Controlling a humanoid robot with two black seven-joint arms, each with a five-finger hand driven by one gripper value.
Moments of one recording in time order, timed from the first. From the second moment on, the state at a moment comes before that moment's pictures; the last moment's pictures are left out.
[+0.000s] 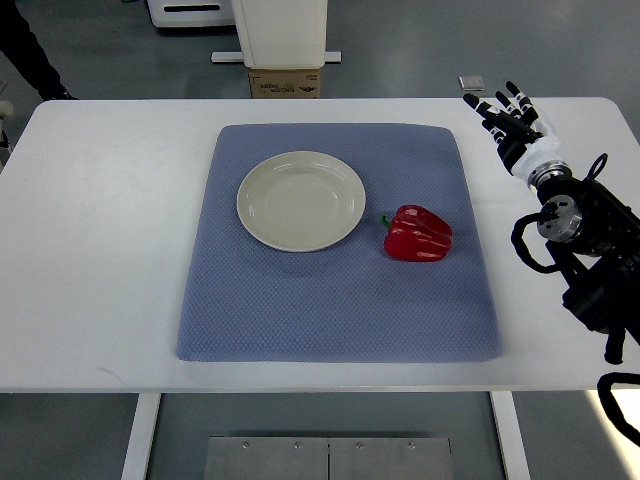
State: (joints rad) left arm 0.00 0.00 -0.21 -0.18 0.05 -0.03 -0.14; right arm 0.84 -0.08 1.04 0.55 -0.40 -0.01 0.16
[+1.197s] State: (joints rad) left arm -0.01 0.00 -0.21 -0.17 0.05 -0.03 -0.14; right arm 0.83 -0.08 1.02 0.56 -0.40 -0.01 0.16
